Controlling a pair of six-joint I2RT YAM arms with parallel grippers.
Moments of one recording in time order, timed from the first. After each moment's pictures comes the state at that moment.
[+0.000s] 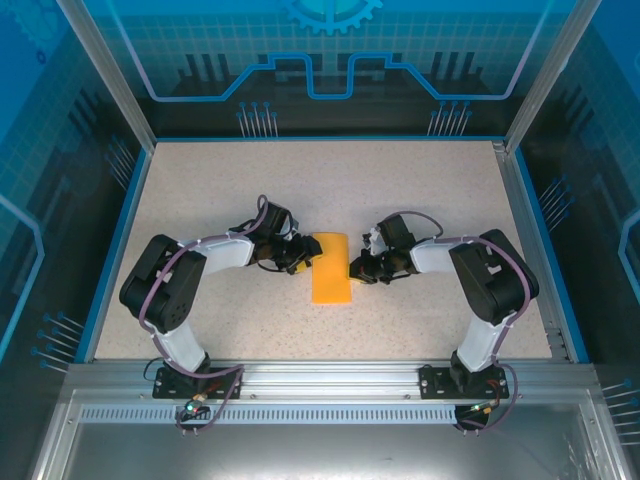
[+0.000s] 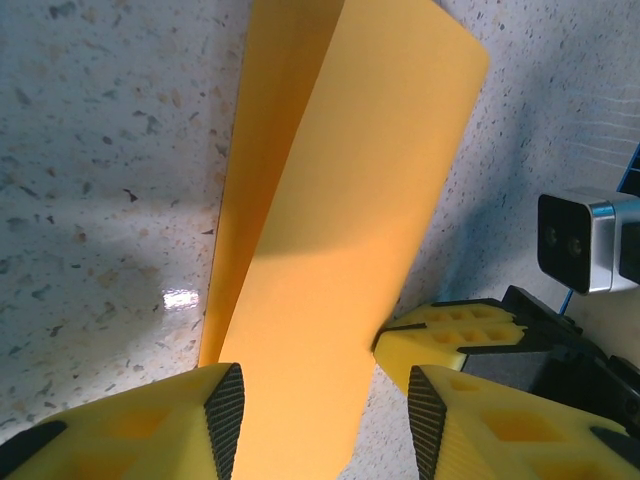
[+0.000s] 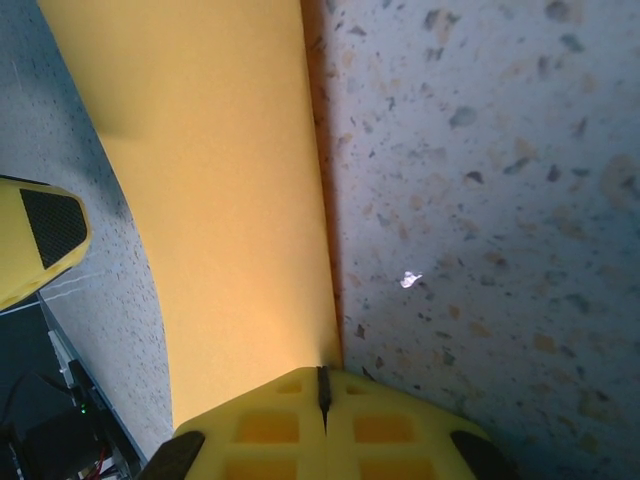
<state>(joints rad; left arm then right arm) -0.42 1.74 0.90 -0.13 0.54 -0.98 0.43 1.79 0.78 -0.08 -0.63 0.68</state>
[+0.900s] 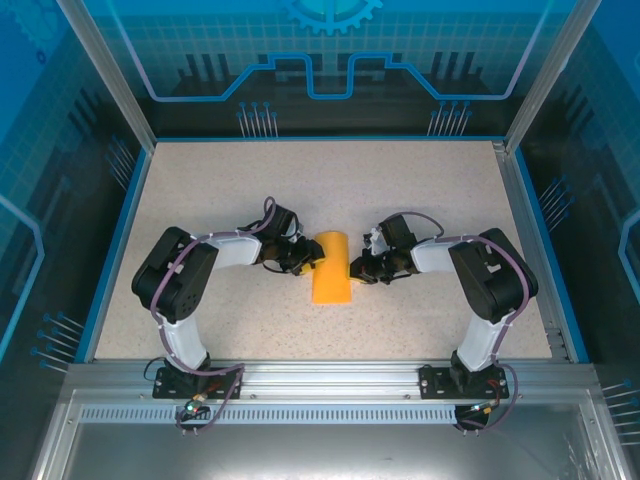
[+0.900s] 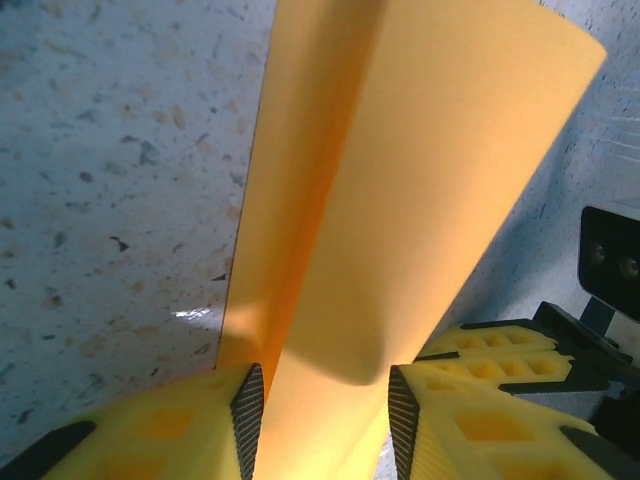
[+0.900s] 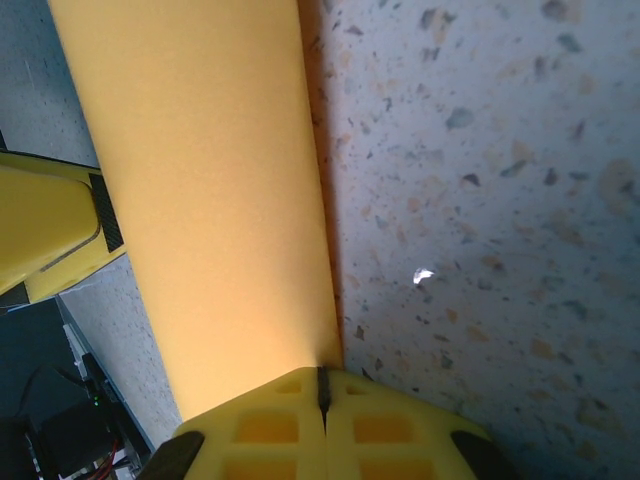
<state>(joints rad) -0.44 1.82 0.92 -0.11 0.54 -0.98 0.42 1.80 0.78 -0.06 -0.66 0.68</state>
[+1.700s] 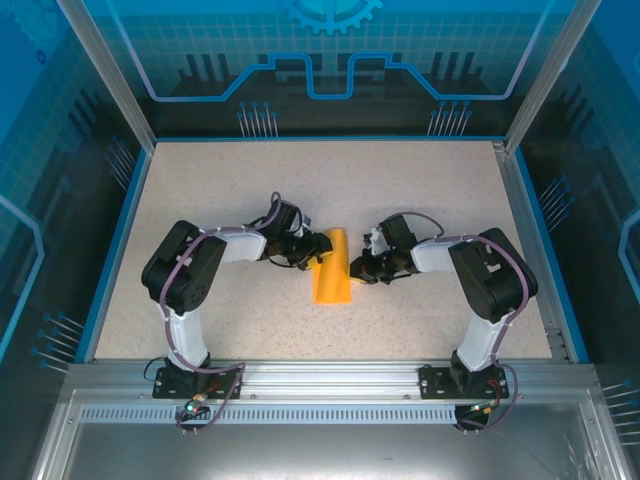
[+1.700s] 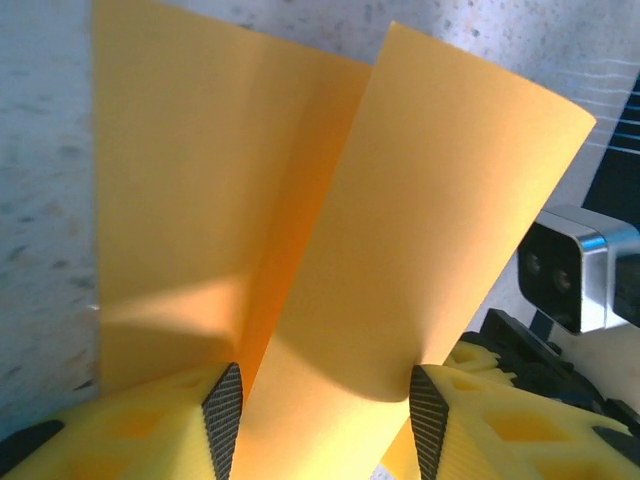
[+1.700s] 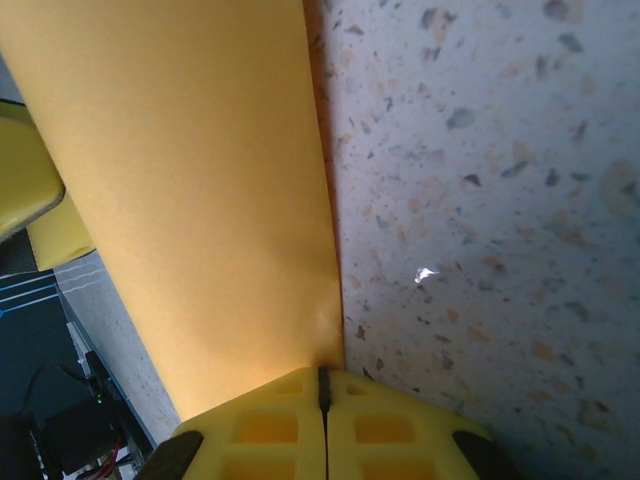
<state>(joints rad) -0.44 1.90 0.98 0.00 0.63 -0.97 0.42 1.81 0.78 -0.06 -0.67 0.68</state>
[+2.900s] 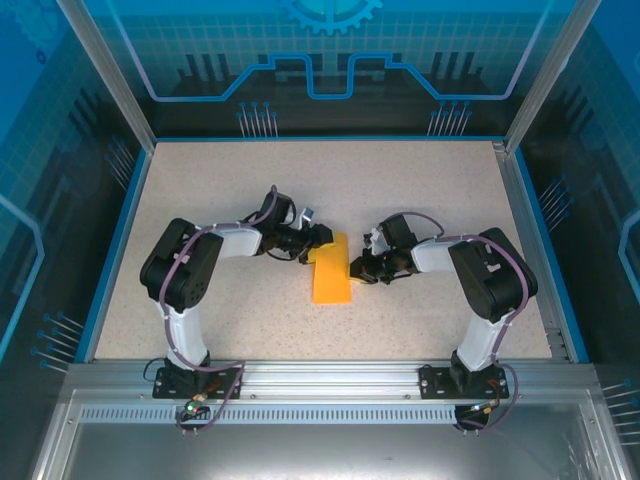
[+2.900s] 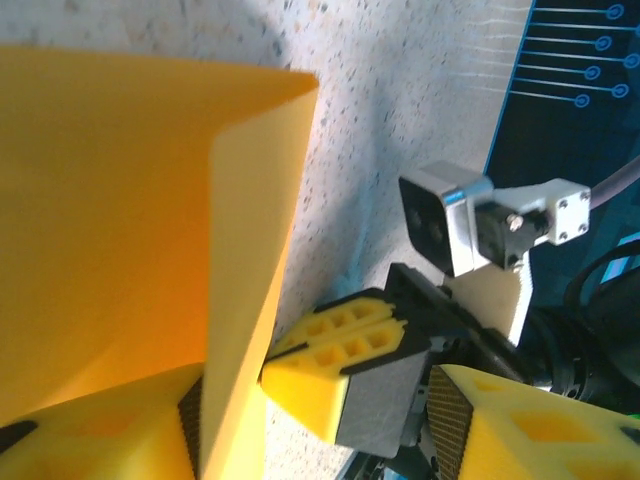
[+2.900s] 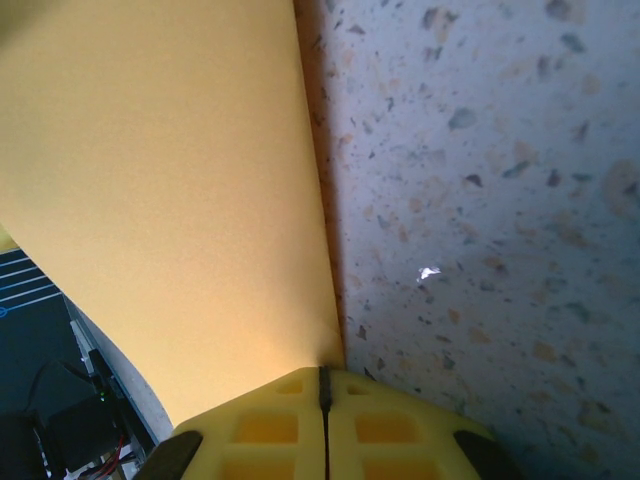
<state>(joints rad) -0.39 1.90 0.99 0.05 0.83 -0.94 0.41 1.81 0.78 -0.06 -0.68 0.68</state>
